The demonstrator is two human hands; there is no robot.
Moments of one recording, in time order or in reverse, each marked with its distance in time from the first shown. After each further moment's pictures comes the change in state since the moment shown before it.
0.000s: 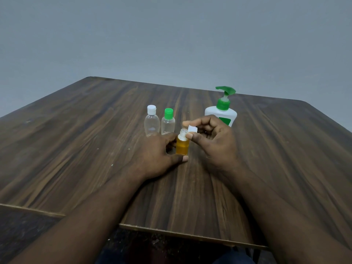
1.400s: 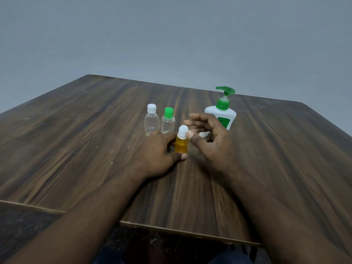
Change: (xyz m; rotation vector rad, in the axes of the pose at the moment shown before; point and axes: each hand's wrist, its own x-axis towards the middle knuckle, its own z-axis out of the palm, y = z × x) left_hand 0.001 -0.001 0.004 0.032 0.039 0.020; right_hand -0.008 -0.005 0.001 -0.258 0.004 -0.095
